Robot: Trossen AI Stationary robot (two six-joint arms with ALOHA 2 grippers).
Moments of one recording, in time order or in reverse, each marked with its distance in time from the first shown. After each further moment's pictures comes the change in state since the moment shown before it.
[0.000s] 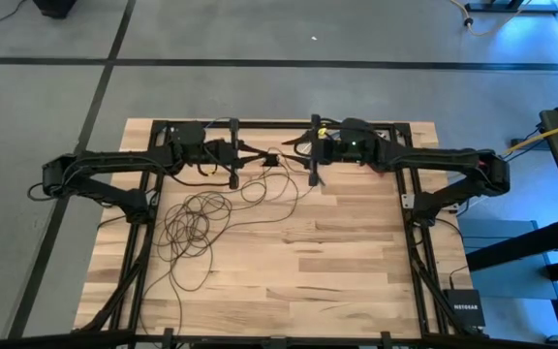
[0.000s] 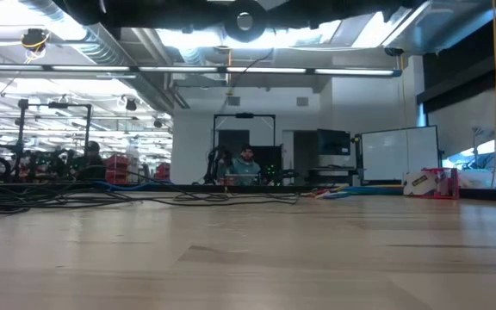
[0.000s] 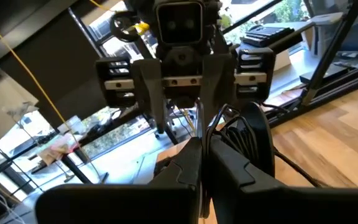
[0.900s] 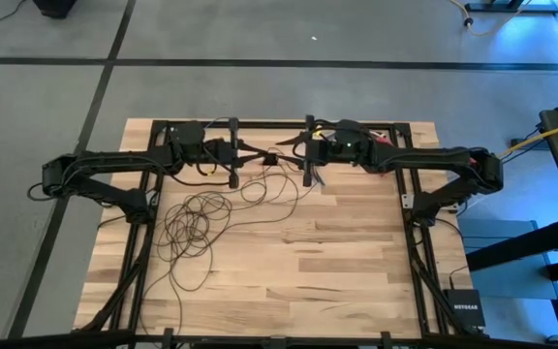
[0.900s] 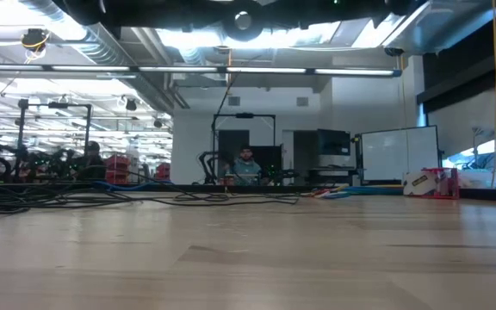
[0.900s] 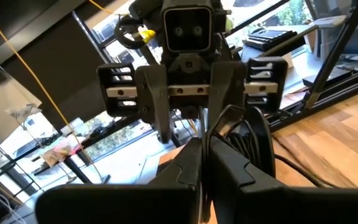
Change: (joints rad) left arm -0.004 -0.002 -0.001 0.019 -0.001 -0.005; right arm 0.000 0.068 0.001 0.122 -0.006 -0.007
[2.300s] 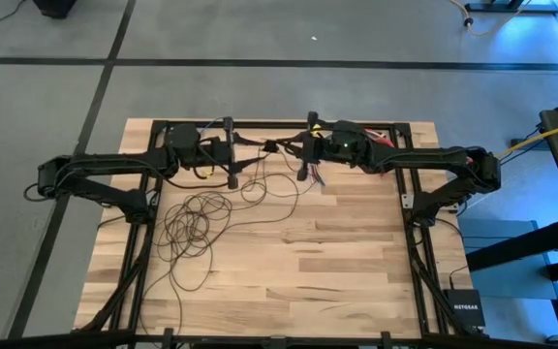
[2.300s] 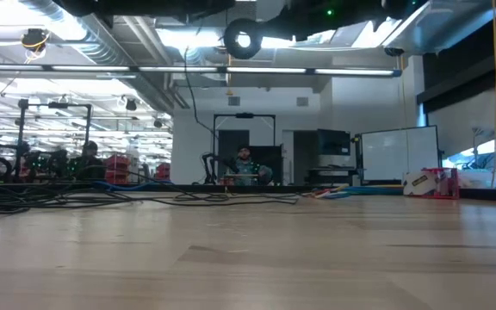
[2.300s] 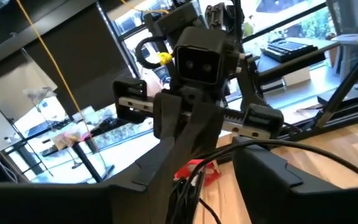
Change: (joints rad) left arm -0.053 -0.052 0.001 -0.020 -0.135 -0.106; right arm 0.000 0.012 -0.001 -0.007 0.188 -0.076
